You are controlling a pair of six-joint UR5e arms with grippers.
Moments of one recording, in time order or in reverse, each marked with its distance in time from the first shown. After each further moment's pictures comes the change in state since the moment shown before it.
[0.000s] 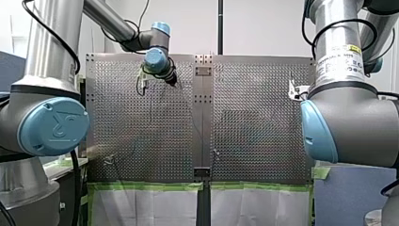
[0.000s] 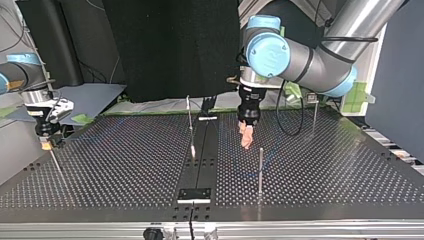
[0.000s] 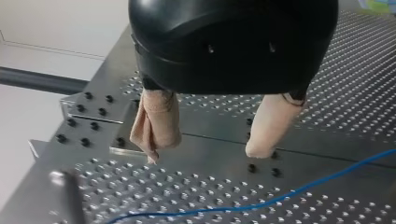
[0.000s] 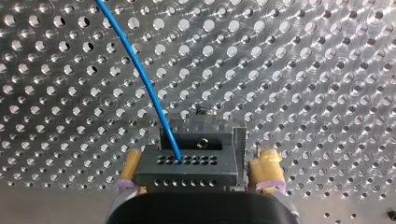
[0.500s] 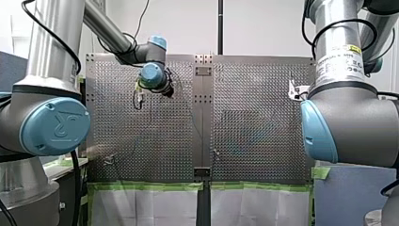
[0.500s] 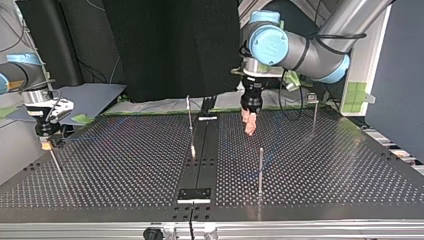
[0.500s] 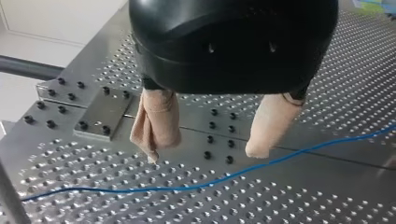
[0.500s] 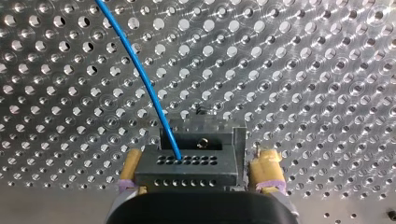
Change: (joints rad) left arm 0.016 -0.004 -0.155 0.155 0.002 -0.042; right arm 0.000 0.000 0.000 0.000 0.000 0.000
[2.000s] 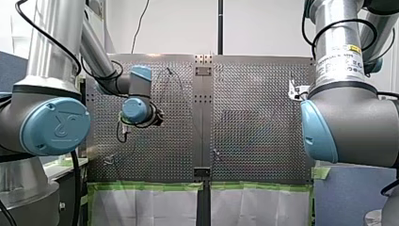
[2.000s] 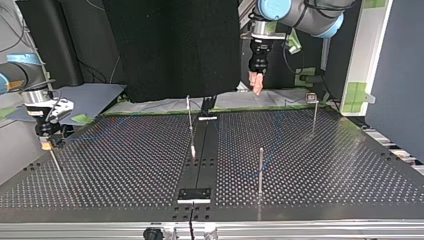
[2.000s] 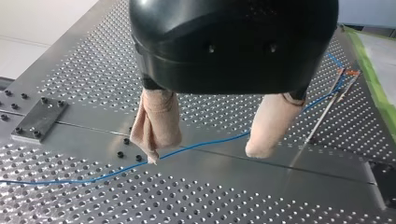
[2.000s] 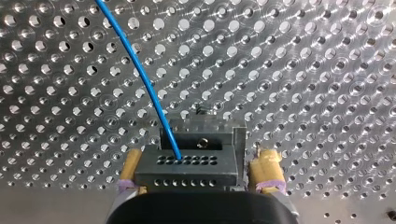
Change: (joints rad) left arm 0.002 -0.001 -0.425 0.425 -0.004 0.004; right arm 0.000 0.000 0.000 0.000 0.000 0.000
